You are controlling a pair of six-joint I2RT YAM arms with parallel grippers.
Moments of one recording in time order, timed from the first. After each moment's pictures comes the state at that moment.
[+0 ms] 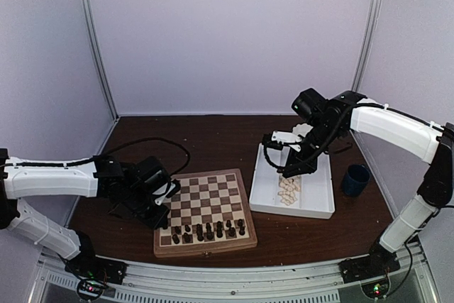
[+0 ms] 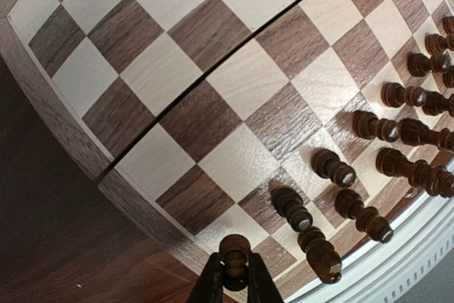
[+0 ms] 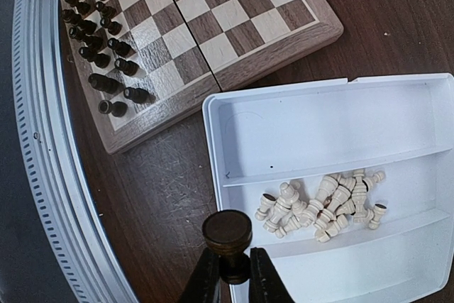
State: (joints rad) left arm -0.97 1.29 0.80 -0.79 -0.01 -0.42; right arm 0.64 1.58 1.42 -1.08 -0.33 -0.52
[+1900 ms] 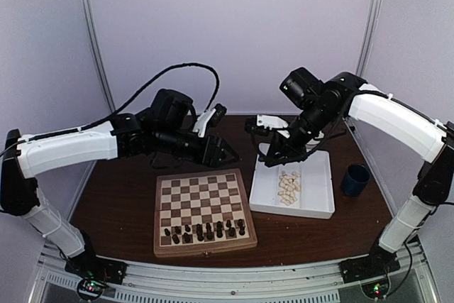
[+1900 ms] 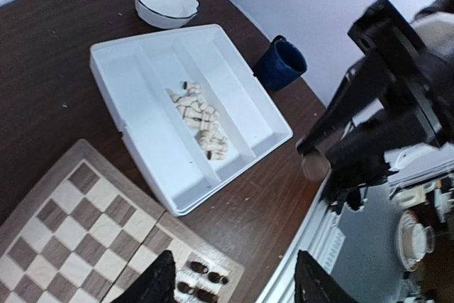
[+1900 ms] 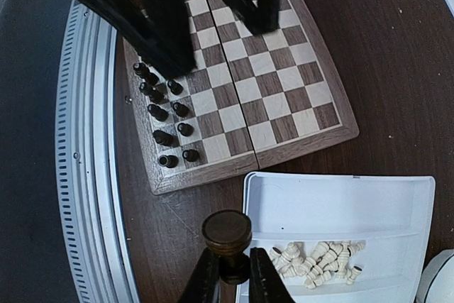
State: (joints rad) left arm -0.94 1.48 1.28 -0.38 0.27 -0.44; right arm 0.74 1.62 1.66 -1.16 -0.40 -0.57
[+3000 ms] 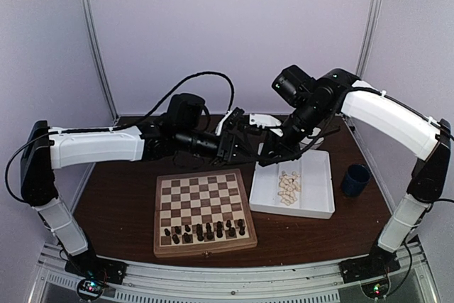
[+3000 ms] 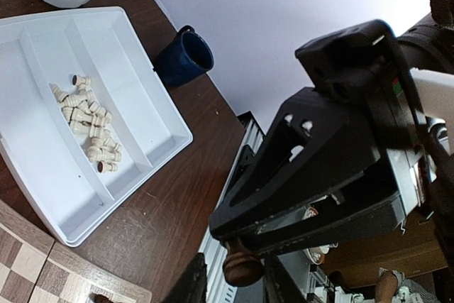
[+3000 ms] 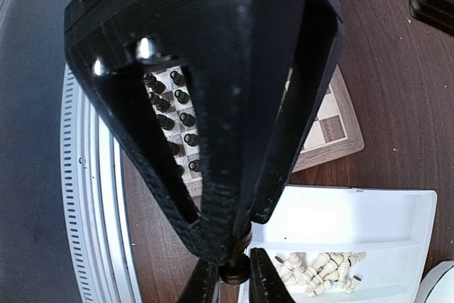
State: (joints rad) left arm -0.89 1.69 1.28 0.01 0.69 -0.75; right arm 0.79 1.68 1.76 -1.19 -0.41 -0.56
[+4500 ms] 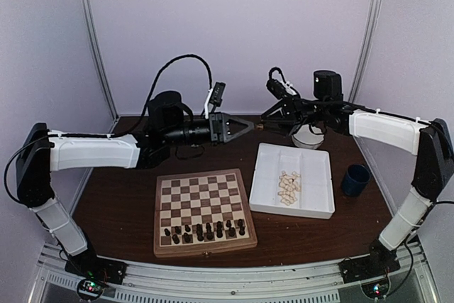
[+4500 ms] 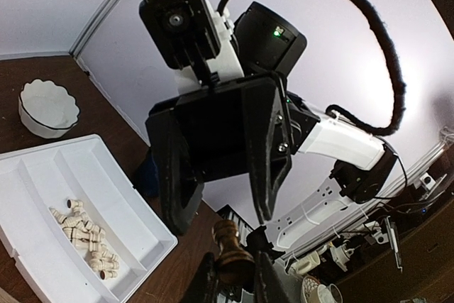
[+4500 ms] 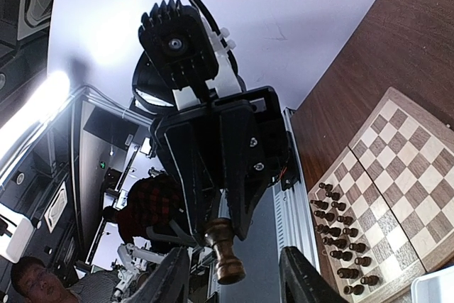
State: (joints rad) left arm -0.86 1.66 1.14 0.56 0.57 -0.83; right arm 0.45 1.64 1.27 0.15 -1.35 0.85
